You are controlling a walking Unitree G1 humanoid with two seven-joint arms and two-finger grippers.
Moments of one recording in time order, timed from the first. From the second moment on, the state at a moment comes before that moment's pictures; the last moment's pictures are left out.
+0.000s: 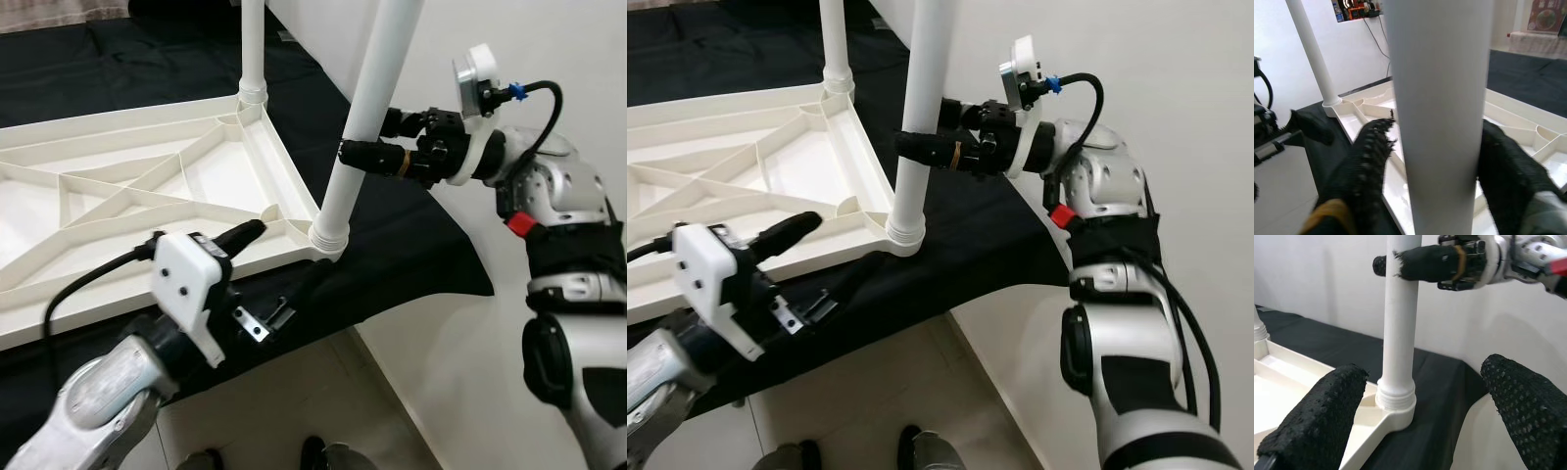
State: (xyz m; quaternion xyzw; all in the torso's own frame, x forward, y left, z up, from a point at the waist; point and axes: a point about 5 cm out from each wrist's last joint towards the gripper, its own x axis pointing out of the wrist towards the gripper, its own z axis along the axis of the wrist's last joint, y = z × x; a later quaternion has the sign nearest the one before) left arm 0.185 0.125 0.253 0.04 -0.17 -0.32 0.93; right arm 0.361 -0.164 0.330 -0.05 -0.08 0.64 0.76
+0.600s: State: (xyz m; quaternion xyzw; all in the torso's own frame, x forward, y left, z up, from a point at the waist) left arm 0.168 0.122 0.245 0.01 -0.16 -0.27 0.95; right arm 0.373 -0.161 0.318 -0.06 -0.09 0.52 0.85
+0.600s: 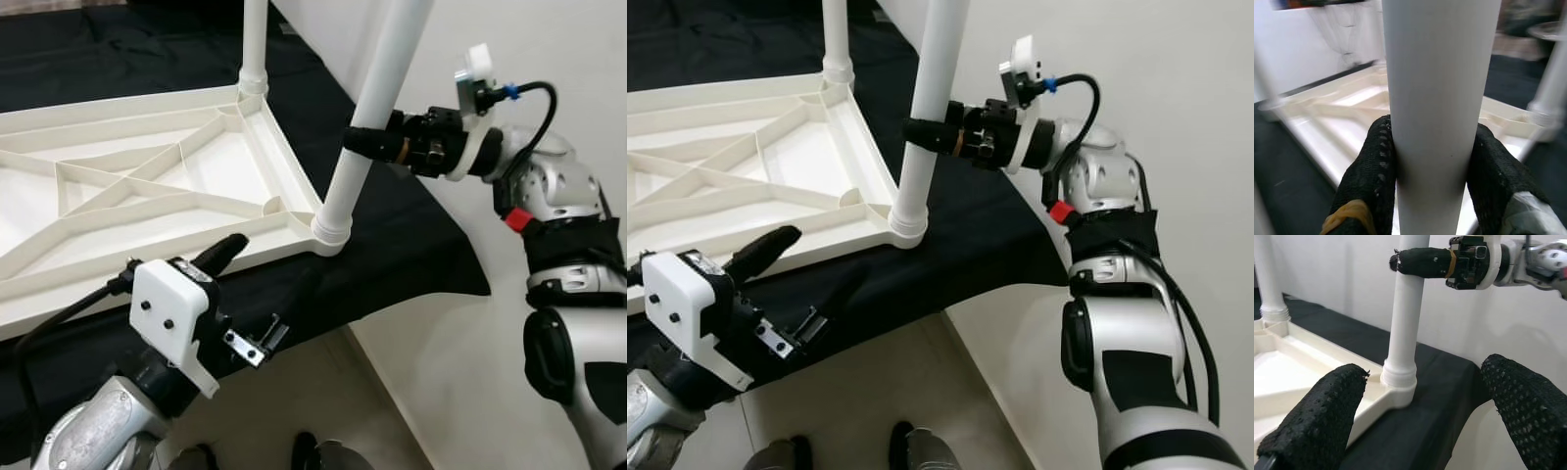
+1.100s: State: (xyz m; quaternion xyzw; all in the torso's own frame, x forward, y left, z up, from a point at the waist) left arm 0.166 0.132 0.244 0.02 -0.16 -0.21 0.96; right arm 0.372 -0.121 0.272 -0.04 -0.08 0.18 0.98
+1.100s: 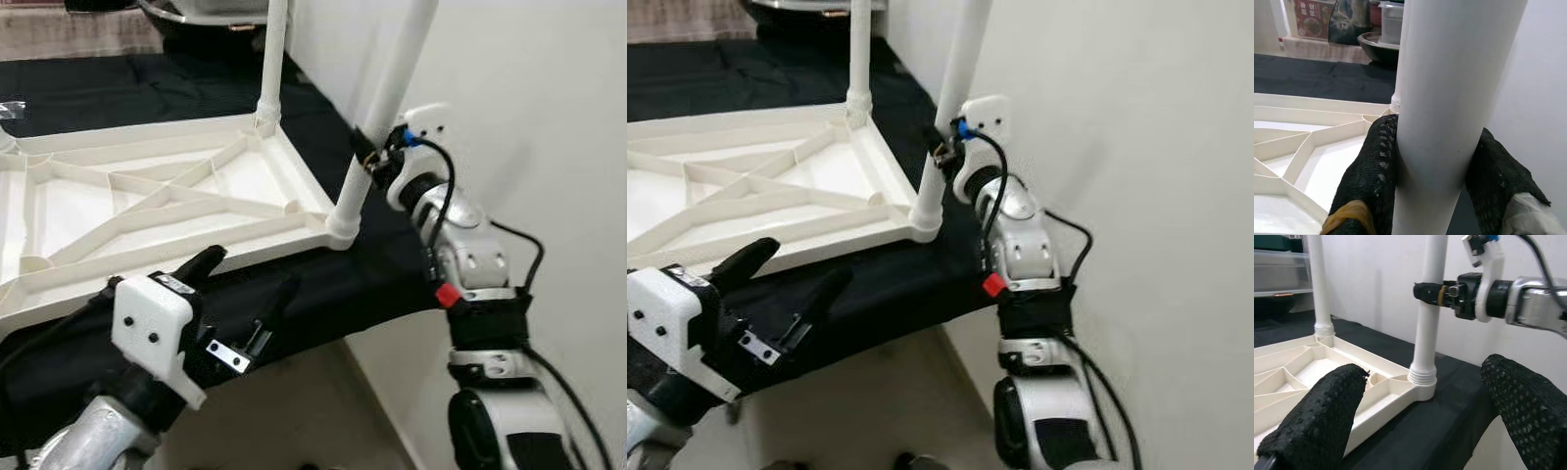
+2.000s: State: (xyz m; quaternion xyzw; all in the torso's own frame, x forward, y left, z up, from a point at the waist) left arm 0.165 0.138 0.242 0.03 -0.15 -0.19 0.97; right arm 0.379 -0.152 0.316 -0.07 -0.09 0.57 0.81
